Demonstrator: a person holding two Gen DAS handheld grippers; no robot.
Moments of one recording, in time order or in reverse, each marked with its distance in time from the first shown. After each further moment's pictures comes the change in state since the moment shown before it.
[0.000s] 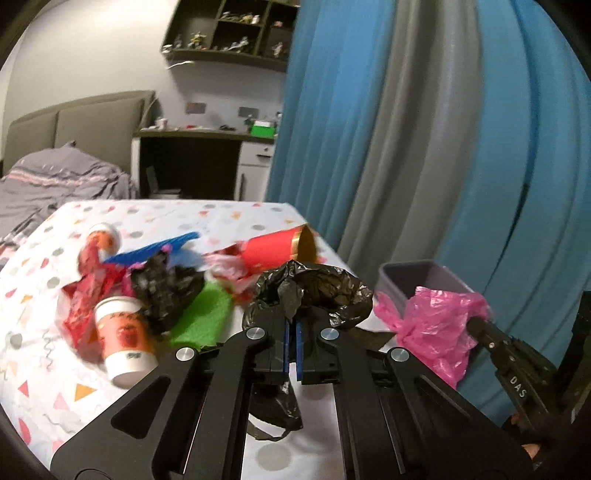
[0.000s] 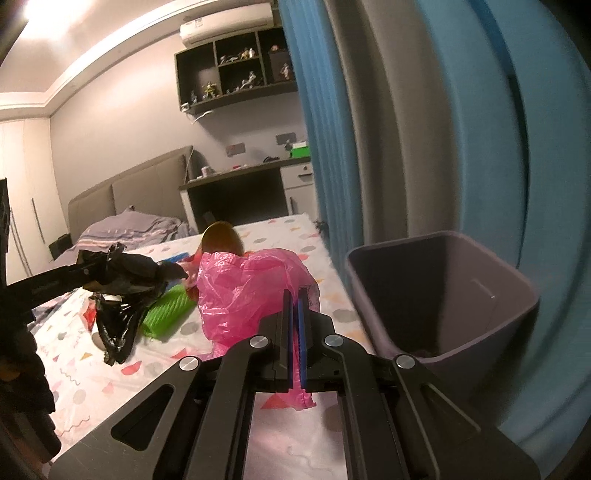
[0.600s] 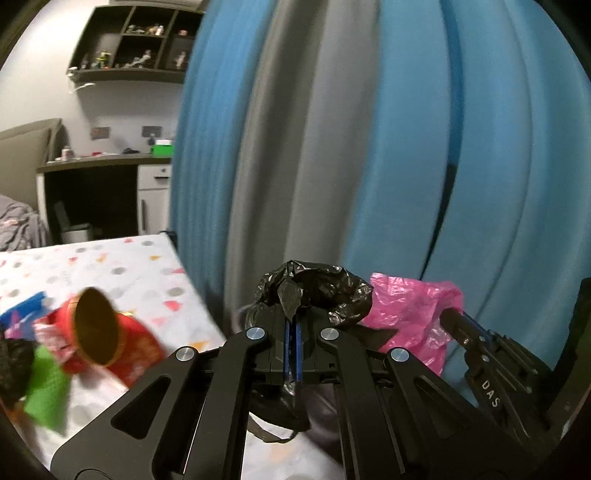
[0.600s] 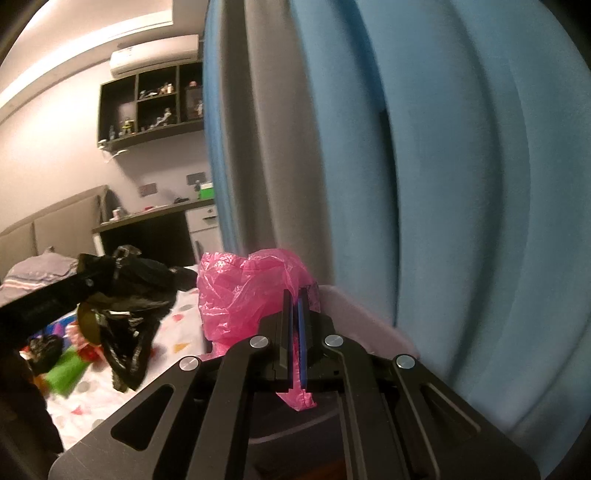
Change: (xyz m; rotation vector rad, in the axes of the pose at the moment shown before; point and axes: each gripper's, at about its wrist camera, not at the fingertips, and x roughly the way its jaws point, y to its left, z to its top) left arm 0.096 -0.155 0.028 0.136 -0.043 -0.301; right arm -0.006 -0.101 0.029 0.063 -0.132 -0.332
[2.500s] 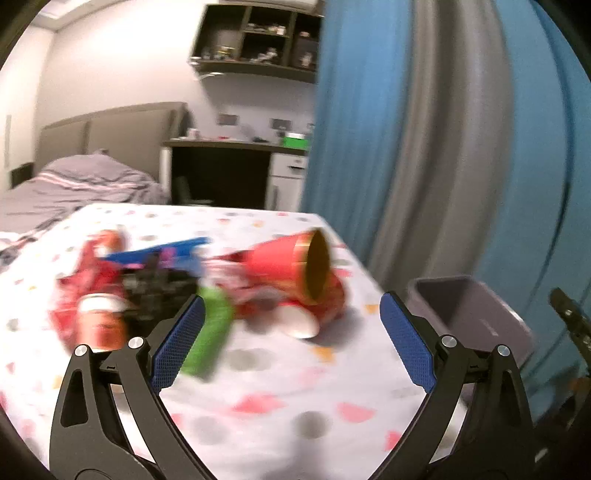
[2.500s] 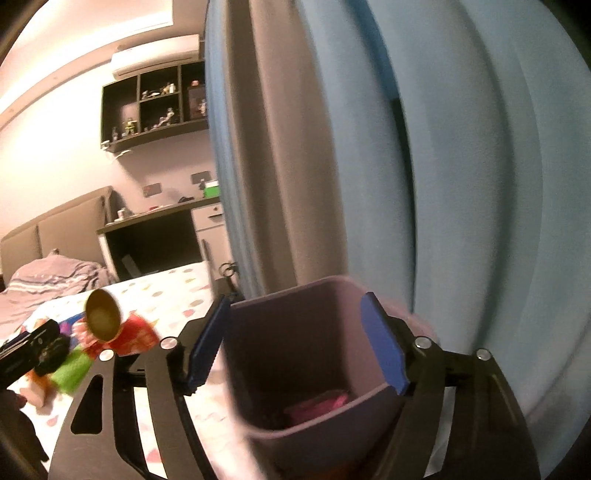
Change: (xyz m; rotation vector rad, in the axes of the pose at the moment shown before) left arm -0.111 0.115 -0.053 -0.162 -0.019 0.494; right arm -0.019 0.022 -0.006 0.018 0.023 0.075
